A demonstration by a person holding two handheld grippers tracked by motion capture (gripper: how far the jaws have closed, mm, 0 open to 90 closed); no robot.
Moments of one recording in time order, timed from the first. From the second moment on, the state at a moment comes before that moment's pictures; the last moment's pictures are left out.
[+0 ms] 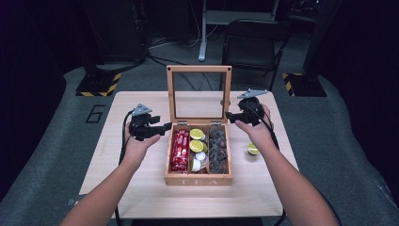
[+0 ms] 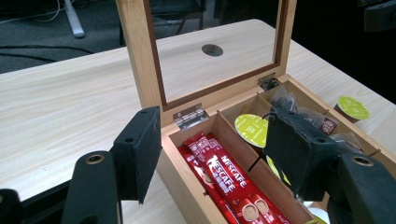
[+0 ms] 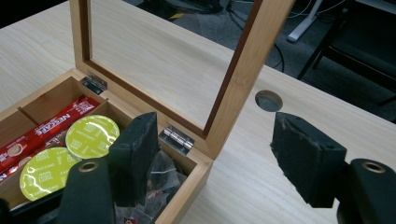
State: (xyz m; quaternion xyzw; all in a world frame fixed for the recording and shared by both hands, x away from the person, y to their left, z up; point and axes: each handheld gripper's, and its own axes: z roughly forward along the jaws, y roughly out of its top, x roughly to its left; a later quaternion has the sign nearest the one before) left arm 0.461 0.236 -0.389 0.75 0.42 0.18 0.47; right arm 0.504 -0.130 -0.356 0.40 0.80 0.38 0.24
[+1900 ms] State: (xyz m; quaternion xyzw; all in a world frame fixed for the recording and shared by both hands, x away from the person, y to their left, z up) left arm 0.462 0.239 -0.392 0.75 0.43 0.17 0.47; right arm 0.564 -0.114 -0.385 0.46 0.78 0.36 0.22
